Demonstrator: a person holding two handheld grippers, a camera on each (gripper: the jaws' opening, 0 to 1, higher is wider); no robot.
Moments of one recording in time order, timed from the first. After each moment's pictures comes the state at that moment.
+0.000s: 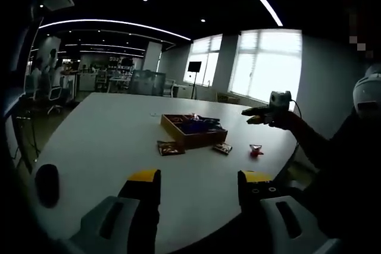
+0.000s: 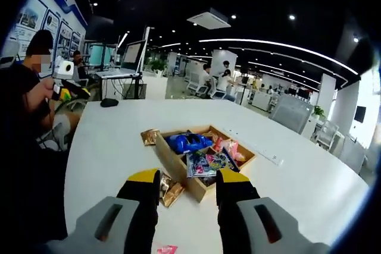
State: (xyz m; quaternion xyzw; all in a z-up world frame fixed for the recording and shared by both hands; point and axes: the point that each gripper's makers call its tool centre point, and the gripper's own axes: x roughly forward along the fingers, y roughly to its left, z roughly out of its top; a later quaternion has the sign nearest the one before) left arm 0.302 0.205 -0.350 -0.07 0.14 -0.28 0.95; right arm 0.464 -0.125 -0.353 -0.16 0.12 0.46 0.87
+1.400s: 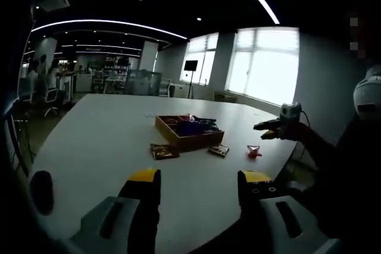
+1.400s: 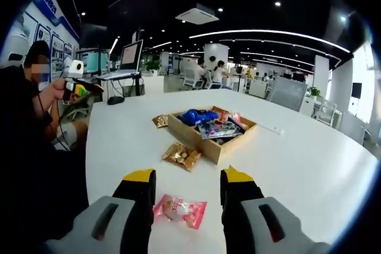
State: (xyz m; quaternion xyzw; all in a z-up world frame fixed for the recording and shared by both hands) left arm 0.312 0.186 -0.345 -0.07 0.14 -0.29 0.94; right arm 0.410 -0.164 -0.389 -0.11 0.16 0.45 0.87
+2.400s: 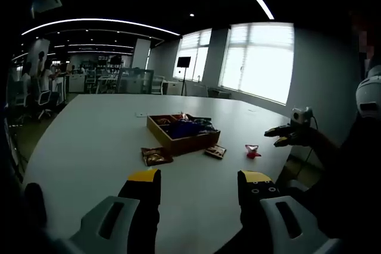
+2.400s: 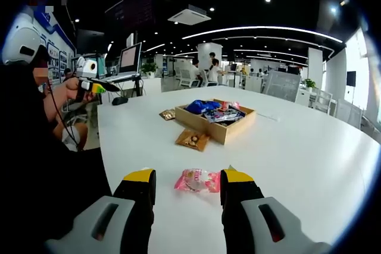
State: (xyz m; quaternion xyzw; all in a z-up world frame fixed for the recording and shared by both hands) left arm 0.338 0.161 -0.349 -0.05 0.15 -0.32 0.94; right arm 0.364 -0.189 -0.401 -0.08 0.17 0.43 0.88
